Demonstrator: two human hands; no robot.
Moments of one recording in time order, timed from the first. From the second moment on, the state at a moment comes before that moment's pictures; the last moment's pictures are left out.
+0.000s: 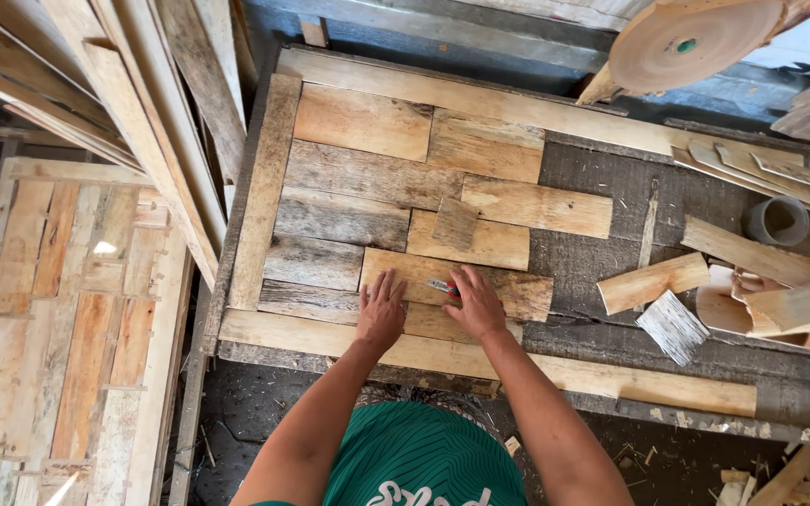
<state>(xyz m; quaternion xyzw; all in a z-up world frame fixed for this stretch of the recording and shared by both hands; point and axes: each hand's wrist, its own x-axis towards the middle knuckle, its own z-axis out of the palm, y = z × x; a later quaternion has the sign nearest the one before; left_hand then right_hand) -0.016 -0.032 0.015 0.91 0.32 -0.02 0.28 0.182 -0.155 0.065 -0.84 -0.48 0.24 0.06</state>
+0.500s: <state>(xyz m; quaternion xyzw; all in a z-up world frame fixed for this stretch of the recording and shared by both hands) 0.019 -0.061 0.011 0.92 0.32 -0.05 0.22 0.284 -0.294 -0.023 -0.93 -0.18 0.01 0.31</state>
